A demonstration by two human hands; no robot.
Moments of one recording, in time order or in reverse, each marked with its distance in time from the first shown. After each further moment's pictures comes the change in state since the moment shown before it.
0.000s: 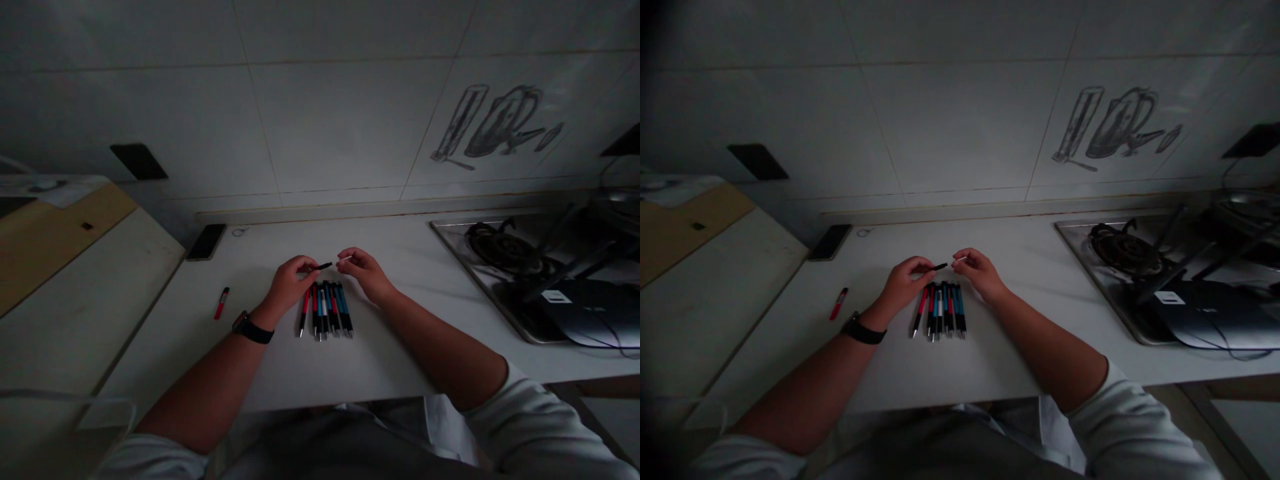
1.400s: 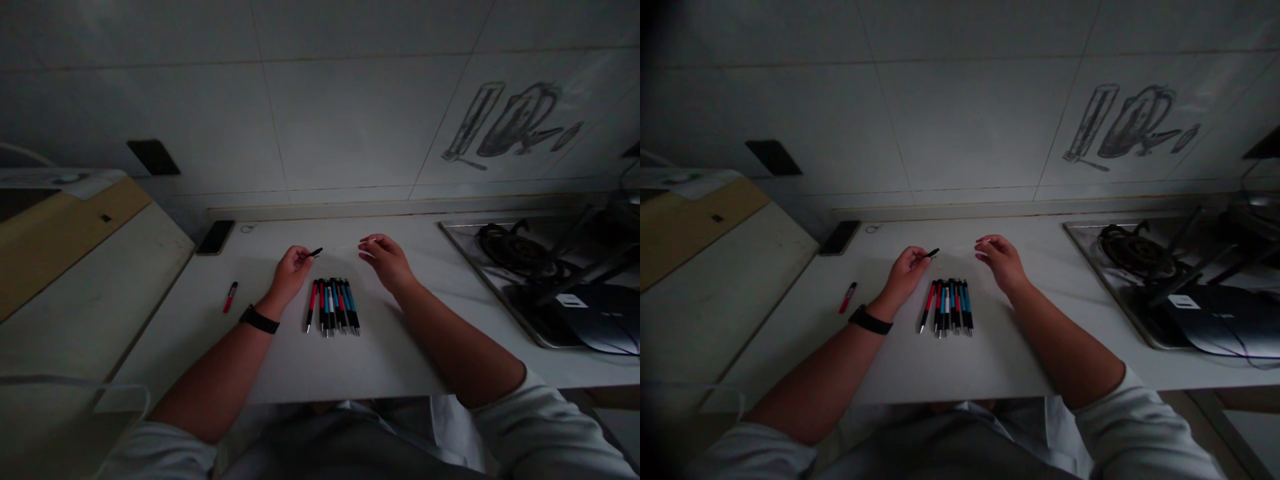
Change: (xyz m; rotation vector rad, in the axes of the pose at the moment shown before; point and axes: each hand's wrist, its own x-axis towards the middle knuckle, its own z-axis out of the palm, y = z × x) left_hand 0.007 -0.035 -0.002 -0.244 0.192 -0.081; right_hand 0.014 -0.018 -0.024 0.082 0.223 -0.044
